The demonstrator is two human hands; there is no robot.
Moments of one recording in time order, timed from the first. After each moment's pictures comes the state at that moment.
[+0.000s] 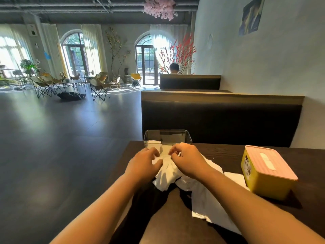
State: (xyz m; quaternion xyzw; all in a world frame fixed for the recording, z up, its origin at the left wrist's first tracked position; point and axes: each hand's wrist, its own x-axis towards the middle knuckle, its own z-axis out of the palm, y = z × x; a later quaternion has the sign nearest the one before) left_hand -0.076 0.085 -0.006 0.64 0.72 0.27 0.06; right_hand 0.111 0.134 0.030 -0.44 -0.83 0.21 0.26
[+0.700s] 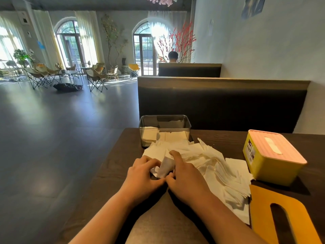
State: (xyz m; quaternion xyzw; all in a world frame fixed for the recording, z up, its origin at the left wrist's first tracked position) left_hand -0.061 0.044 -0.084 0.66 0.67 0.32 0.12; right_hand 0.122 0.075 -0.045 -0.48 -0.83 0.18 0.22
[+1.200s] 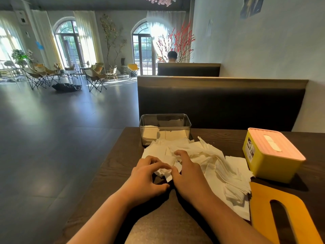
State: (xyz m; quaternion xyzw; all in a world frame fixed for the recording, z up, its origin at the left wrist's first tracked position) left_hand -0.058 0.028 -0.072 0.70 0.63 0.29 0.19; right_hand 0.124 0.072 -0.055 -0.51 -0.76 0.27 0.30
